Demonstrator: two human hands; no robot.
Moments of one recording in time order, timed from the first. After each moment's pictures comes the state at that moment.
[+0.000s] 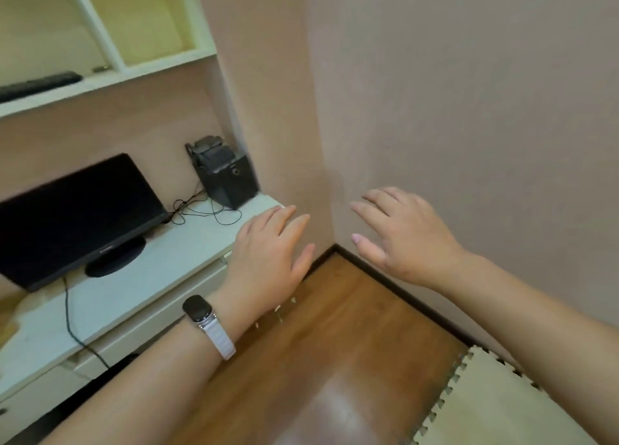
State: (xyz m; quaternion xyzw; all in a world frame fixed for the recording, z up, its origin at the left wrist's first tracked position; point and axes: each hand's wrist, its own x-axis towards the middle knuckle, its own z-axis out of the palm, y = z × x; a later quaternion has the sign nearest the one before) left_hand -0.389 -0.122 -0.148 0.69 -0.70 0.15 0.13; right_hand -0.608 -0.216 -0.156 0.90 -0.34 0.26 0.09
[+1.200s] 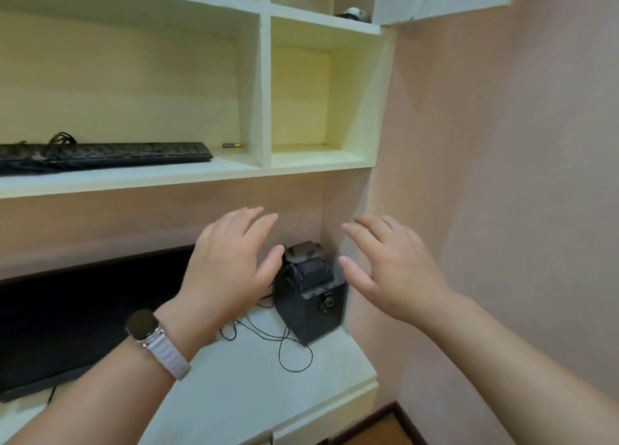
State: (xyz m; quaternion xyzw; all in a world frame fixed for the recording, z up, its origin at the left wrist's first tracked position) left_hand 0.033 -0.324 -0.053 0.76 -0.54 0.26 0.24; right_hand -0.167 -0.469 -0.048 0.91 -0.22 0.33 0.11
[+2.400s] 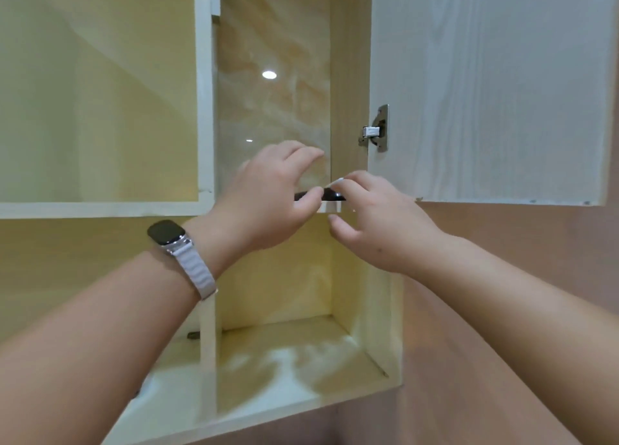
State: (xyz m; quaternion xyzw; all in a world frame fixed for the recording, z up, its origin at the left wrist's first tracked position) left_hand 0.111 -0.583 0.258 0.63 -0.58 0.43 0.28; right_hand -0.024 -0.712 0.232 0.88 -0.12 0.44 0.12
